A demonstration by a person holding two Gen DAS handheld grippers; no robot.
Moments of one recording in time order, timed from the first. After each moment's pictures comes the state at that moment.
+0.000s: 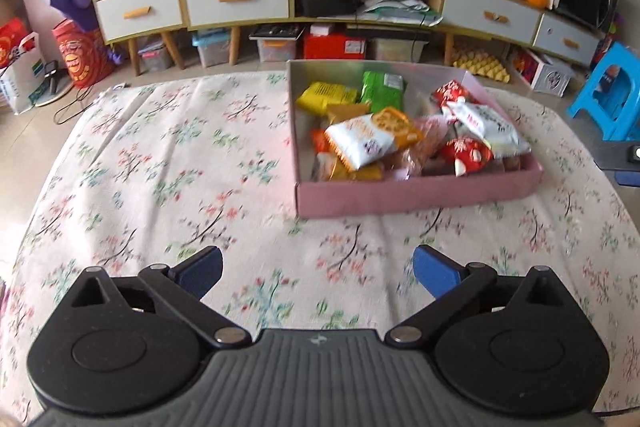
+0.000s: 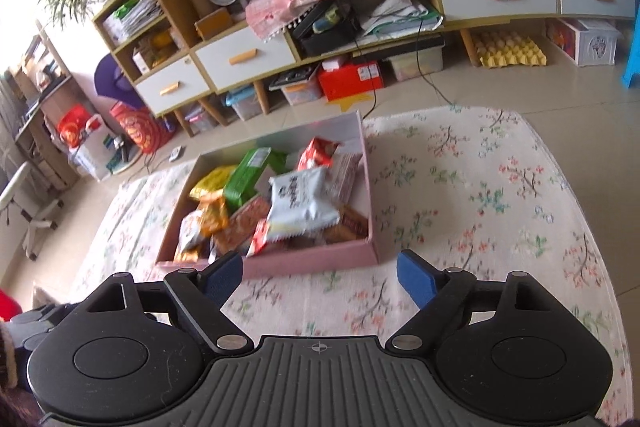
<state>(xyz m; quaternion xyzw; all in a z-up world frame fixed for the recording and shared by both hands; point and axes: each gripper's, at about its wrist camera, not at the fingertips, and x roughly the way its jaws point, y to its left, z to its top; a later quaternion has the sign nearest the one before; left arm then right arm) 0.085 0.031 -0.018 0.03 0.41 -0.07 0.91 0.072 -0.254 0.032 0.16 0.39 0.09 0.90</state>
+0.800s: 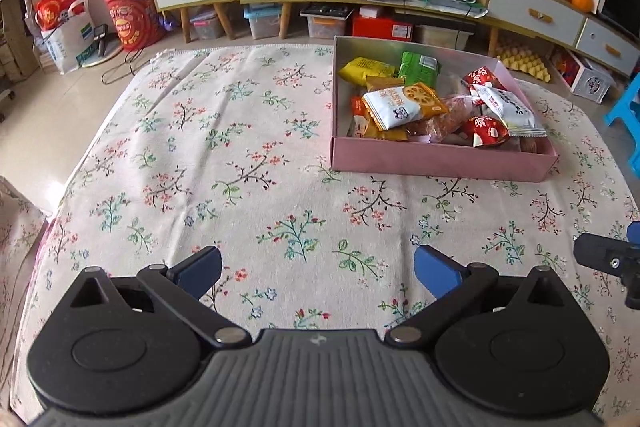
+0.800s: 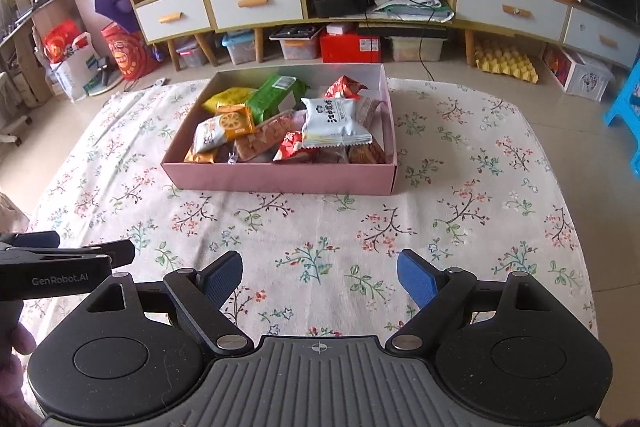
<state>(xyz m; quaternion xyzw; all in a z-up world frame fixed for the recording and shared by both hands) 0.049 0.030 -0.009 0.01 0.44 0.01 0.90 0.025 -0.185 0.029 0.04 0.43 0.06 0.90</state>
